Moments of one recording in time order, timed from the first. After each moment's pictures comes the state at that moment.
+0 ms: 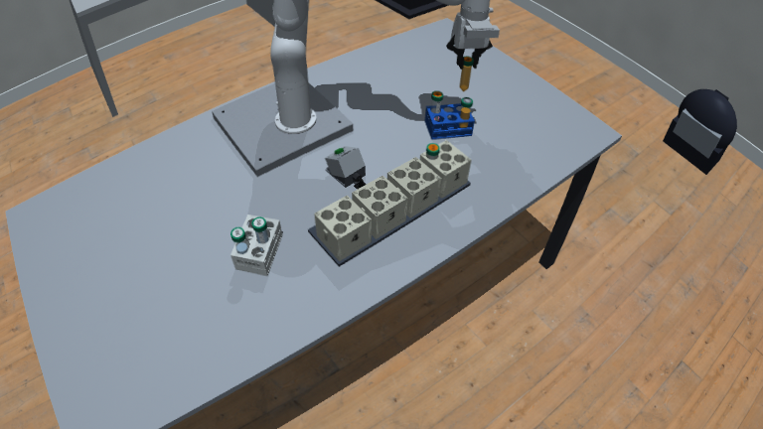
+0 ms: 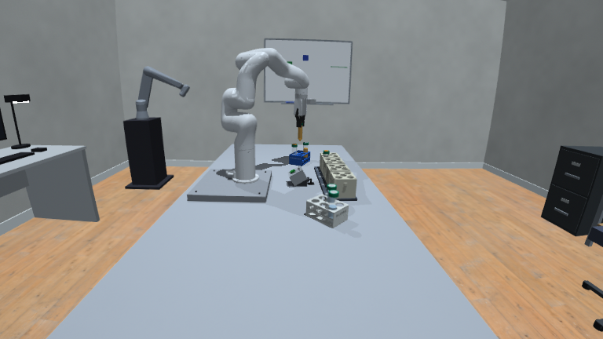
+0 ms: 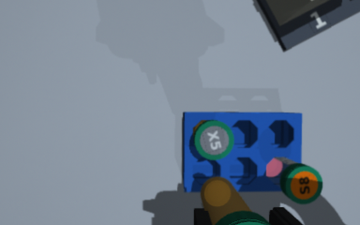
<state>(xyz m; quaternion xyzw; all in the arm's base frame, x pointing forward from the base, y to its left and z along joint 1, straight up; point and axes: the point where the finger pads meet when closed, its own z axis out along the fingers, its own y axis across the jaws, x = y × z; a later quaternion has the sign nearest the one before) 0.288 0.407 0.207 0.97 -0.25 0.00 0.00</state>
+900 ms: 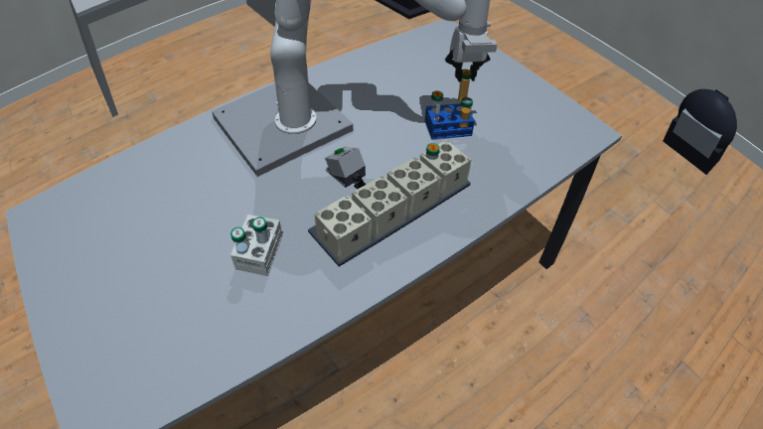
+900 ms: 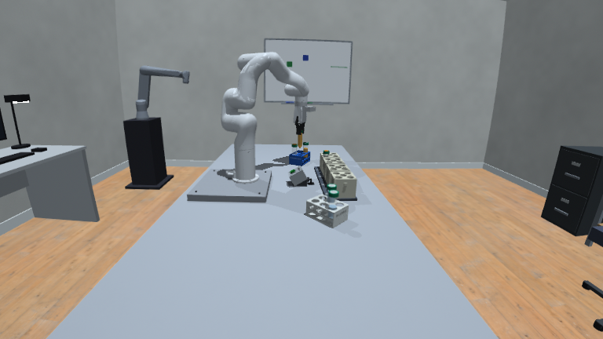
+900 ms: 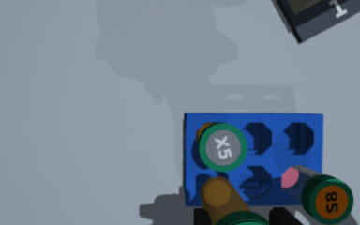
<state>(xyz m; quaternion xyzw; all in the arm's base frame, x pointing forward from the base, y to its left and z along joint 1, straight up) 0.288 0.407 0.162 0.97 -0.25 0.00 0.00</state>
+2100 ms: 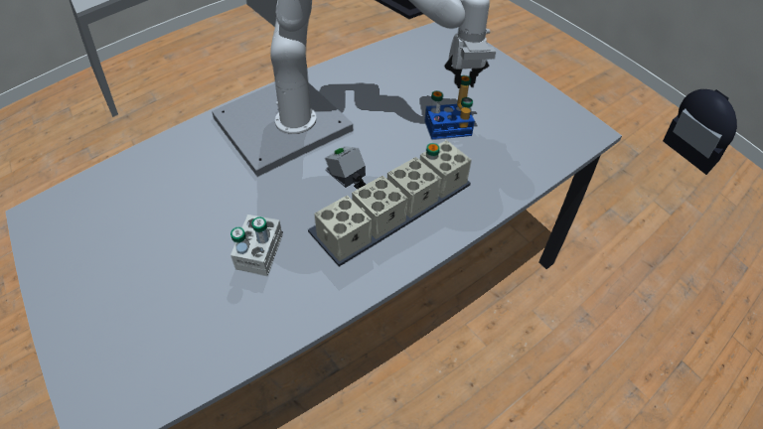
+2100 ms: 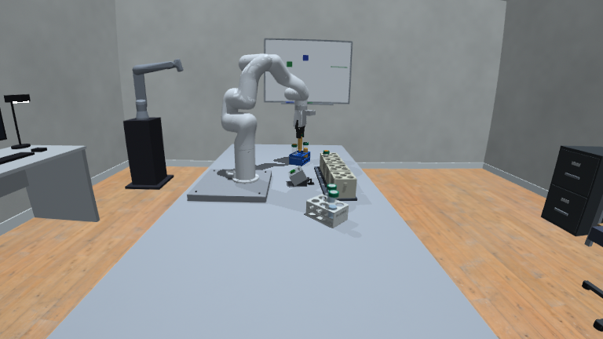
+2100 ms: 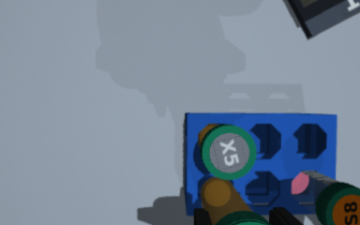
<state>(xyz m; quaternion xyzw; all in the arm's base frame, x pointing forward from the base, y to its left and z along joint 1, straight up) 0.288 0.407 0.138 0.97 -0.25 0.00 0.00</state>
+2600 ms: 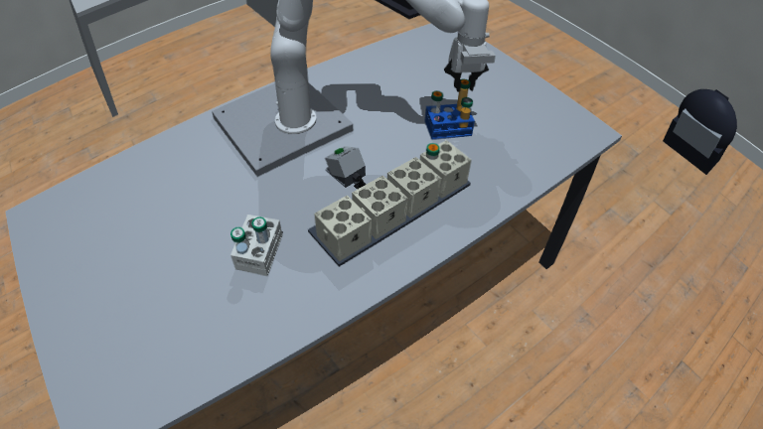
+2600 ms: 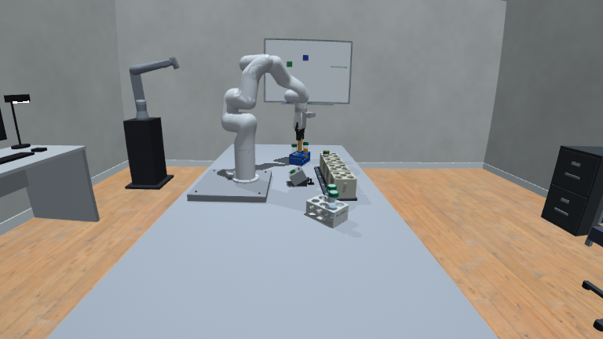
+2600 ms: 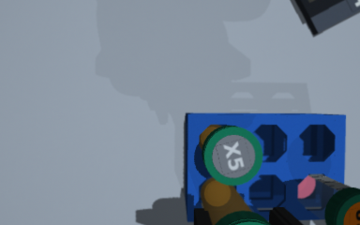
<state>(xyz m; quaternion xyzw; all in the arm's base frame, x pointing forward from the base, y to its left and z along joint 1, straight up) 0.288 0.407 0.125 0.97 -0.25 0.00 0.00</state>
